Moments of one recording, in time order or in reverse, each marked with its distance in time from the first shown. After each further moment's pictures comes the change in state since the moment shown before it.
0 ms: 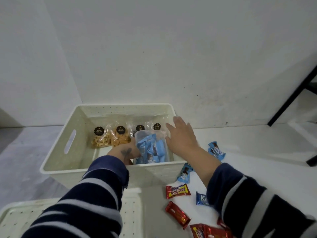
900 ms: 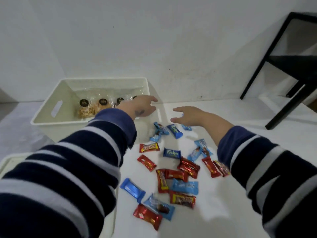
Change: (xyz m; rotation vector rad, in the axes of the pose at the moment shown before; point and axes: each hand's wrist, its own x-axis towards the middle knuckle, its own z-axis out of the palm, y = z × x) left_hand -0.108 0.092 0.097 0.520 0.265 0.442; right_hand -0.116 0.122 -0.045 0.196 -0.330 0.049
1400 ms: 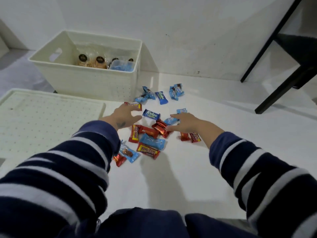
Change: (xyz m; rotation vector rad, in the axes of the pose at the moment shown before) left_hand -0.115 0.024 0.150 -0.058 0.022 -0.269; right_hand -0.083 0.117 0.090 -0.101 -0.246 -0.053
